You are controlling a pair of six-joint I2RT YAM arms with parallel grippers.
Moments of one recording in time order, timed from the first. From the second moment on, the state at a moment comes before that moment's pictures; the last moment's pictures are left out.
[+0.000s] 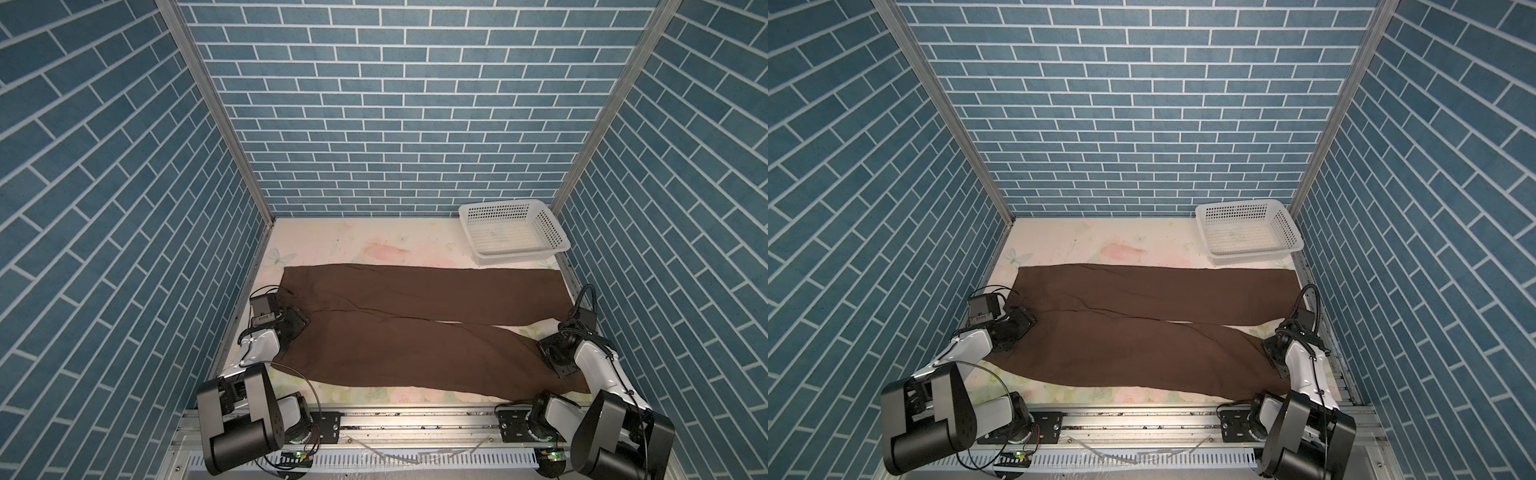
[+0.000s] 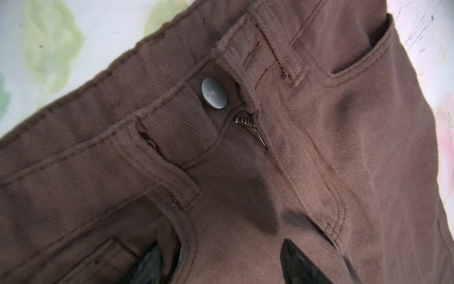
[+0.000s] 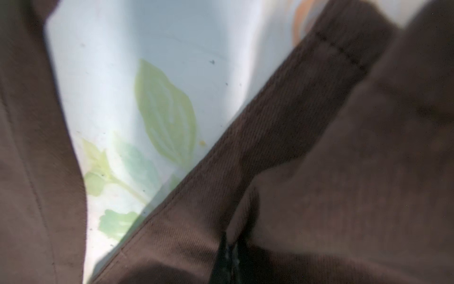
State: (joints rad) left arm 0.33 1.22 0.48 -0.29 0.21 -0.57; right arm -0.37 1.03 0.47 -0.71 -0.06 0.78
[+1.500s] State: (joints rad) left arm 0.33 1.25 0.48 -0.24 0.23 -0.57; right arm -0.85 1.00 0.52 -0.87 0.07 0.72
